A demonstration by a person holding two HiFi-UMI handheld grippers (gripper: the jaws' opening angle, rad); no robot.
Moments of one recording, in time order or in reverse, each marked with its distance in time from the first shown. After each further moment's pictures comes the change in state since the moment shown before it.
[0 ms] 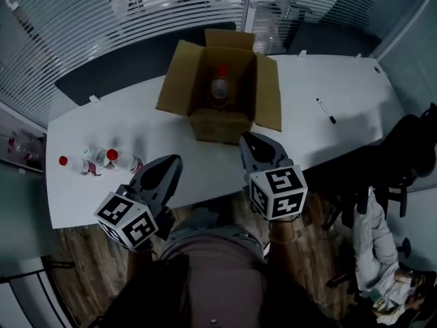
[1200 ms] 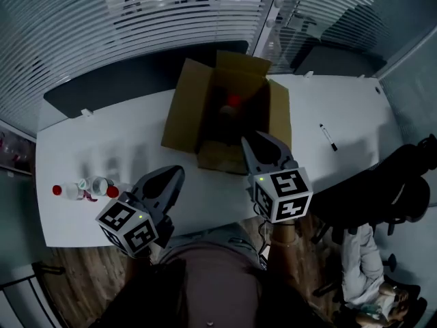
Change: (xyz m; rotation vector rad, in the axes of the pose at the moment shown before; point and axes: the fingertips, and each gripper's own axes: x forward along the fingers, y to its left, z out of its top) left arm 0.053 0.085 0.028 -0.090 0.023 -0.039; right arm 0.101 -0.029 0.061 -0.074 0.034 -0.026
